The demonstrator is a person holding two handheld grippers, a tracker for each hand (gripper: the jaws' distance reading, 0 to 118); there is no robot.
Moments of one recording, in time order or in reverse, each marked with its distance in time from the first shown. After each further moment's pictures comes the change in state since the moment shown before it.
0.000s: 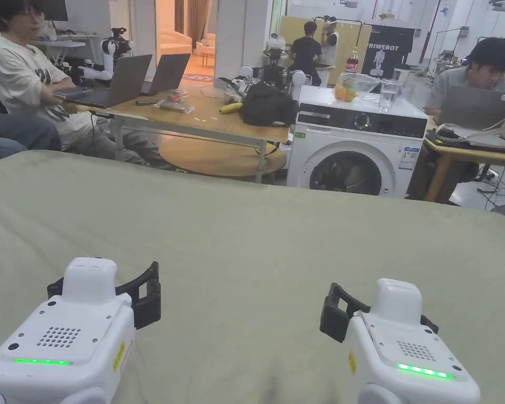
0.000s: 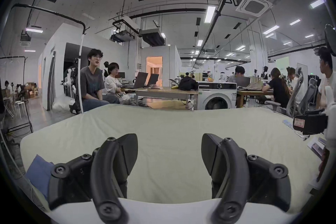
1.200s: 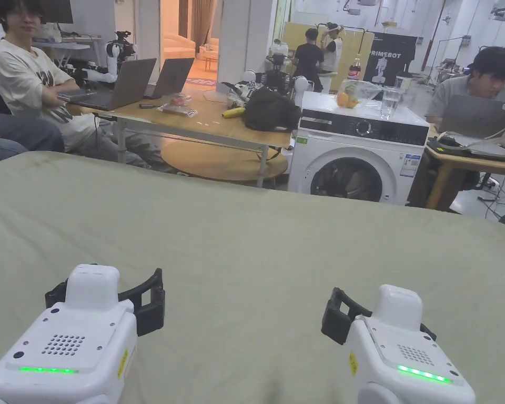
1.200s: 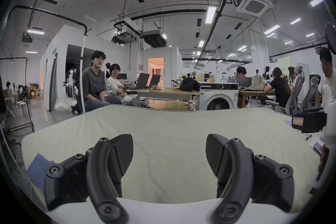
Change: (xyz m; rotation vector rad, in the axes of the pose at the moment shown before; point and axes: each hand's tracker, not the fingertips) left arm 0.001 -0.005 0.004 0.007 0.024 0.008; right arm 0.003 -0.005 -0.009 -0.003 -0.011 -0.043
